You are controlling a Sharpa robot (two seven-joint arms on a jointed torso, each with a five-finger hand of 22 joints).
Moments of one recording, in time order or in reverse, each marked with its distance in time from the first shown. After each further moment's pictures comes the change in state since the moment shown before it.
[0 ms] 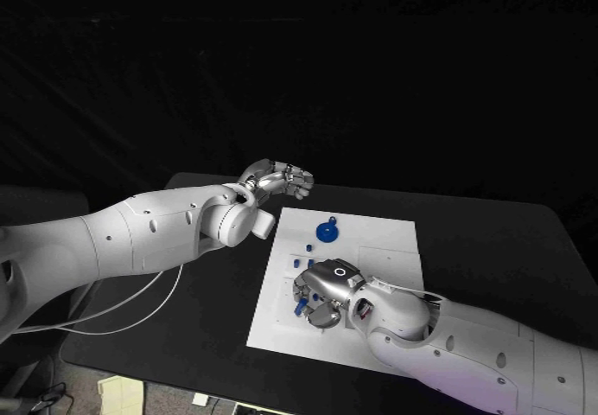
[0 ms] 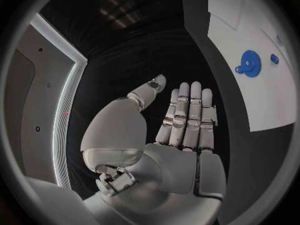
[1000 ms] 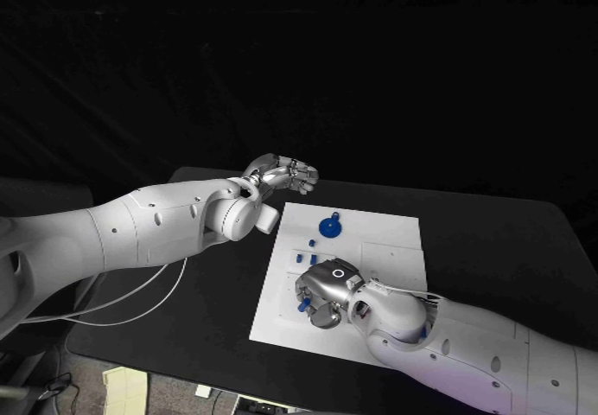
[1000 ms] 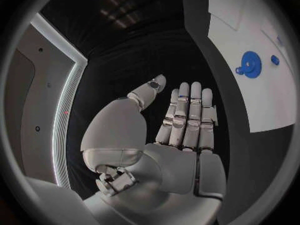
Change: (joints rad) left arm 0.000 0.001 0.000 0.000 0.000 0.003 -0.001; left_hand 0.000 0.000 0.000 0.000 0.000 0.000 0.000 0.000 -0.001 0.000 0.000 0.000 -0.001 0.000 0.000 -0.004 0.003 0.000 0.004 0.004 0.000 0.001; right arm -0.009 0.025 -0.018 -0.026 -0.097 0.019 -0.012; right_hand -0.003 0.001 0.004 -0.007 0.001 0.000 0.002 0.004 -0.001 0.000 0.000 -0.001 0.002 0.000 0.000 0.000 -0.001 -0.003 0.000 0.001 0.005 0.000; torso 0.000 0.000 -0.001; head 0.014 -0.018
